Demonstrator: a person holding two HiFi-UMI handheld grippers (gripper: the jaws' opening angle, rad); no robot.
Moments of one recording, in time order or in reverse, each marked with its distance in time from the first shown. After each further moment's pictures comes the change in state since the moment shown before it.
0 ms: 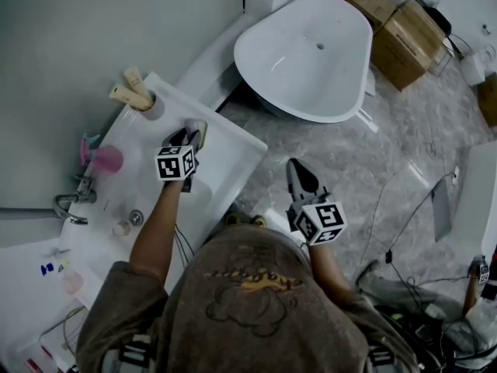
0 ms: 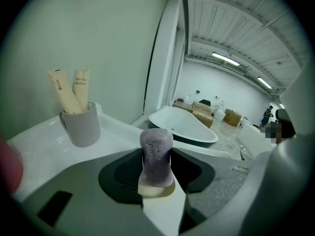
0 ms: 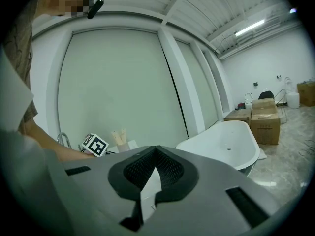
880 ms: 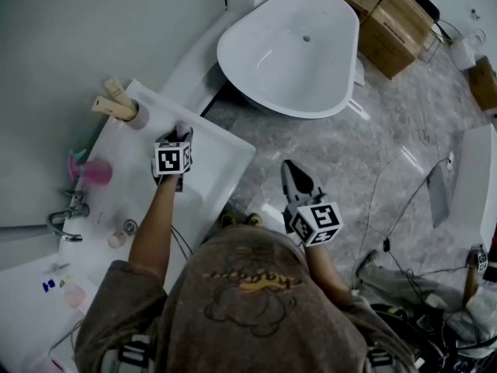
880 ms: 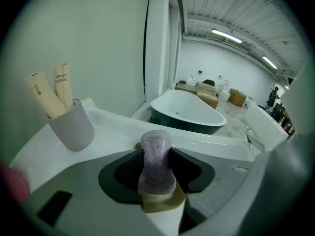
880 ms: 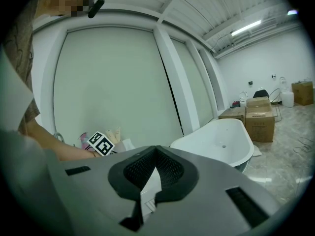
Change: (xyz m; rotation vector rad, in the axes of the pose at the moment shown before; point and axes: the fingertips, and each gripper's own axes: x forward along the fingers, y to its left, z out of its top) left arm 0.042 0.003 -0.013 0.107 0.199 0.080; right arm 0.001 -0.022 -0.003 0.066 -0.029 -0.020
